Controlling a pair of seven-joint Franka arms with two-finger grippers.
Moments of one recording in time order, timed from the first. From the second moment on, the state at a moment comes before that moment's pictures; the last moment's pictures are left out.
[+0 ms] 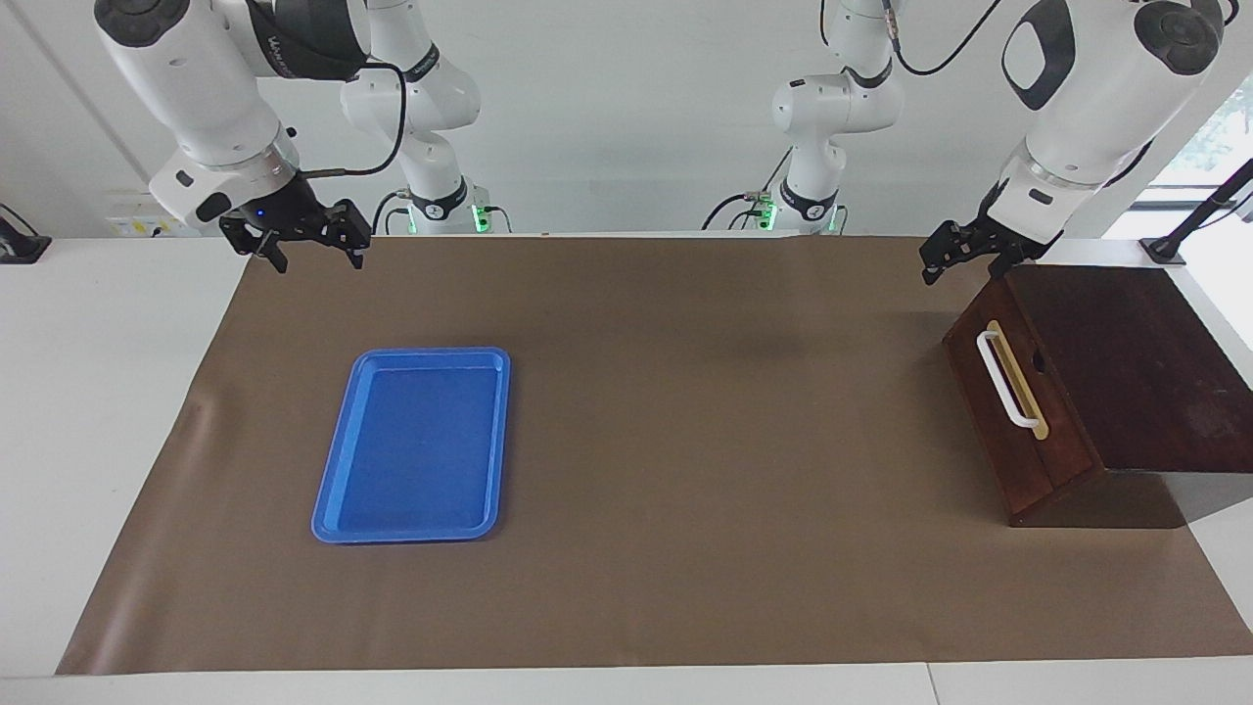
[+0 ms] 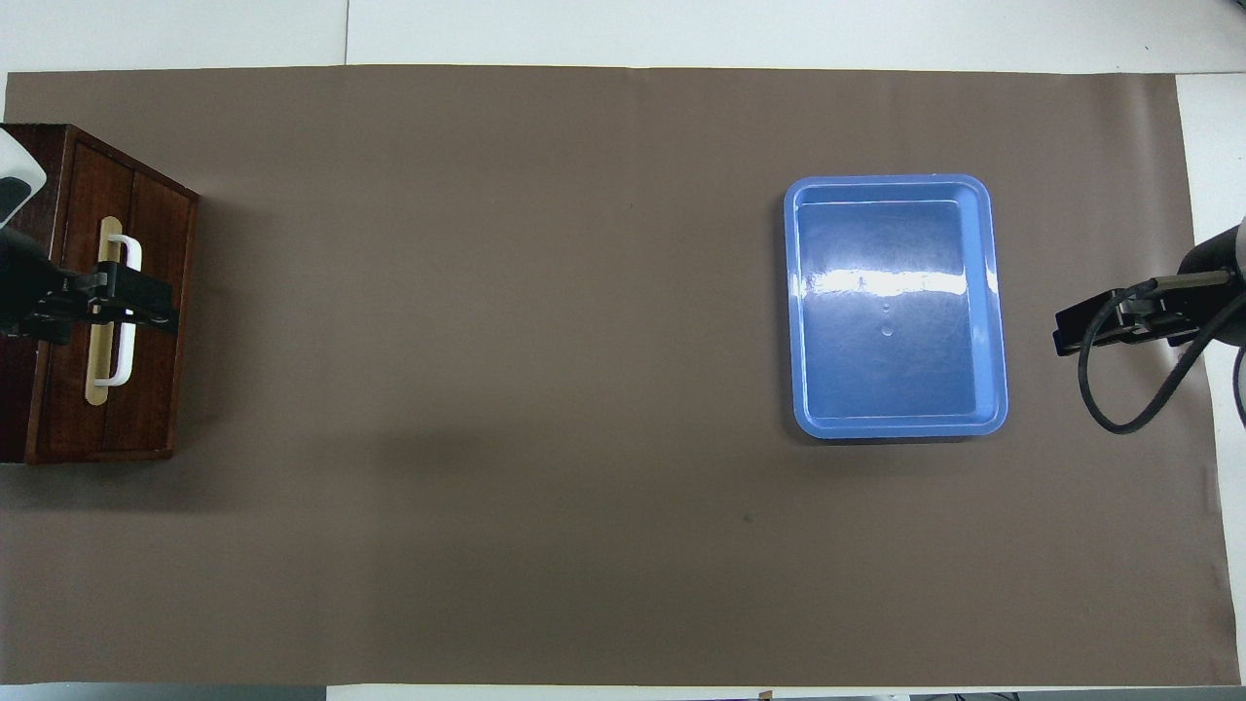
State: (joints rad) left arm 0.01 0.01 -0.07 -1.62 -0.01 1.53 -0.07; right arm 0.07 -0.02 -0.06 -1.65 -0.02 1.49 -0.05
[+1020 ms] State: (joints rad) left arm 0.00 0.01 -0.08 -1.63 -0.01 1.57 -0.06; right arm 0.07 -0.02 -0.06 -1.65 -0.02 1.51 0.01
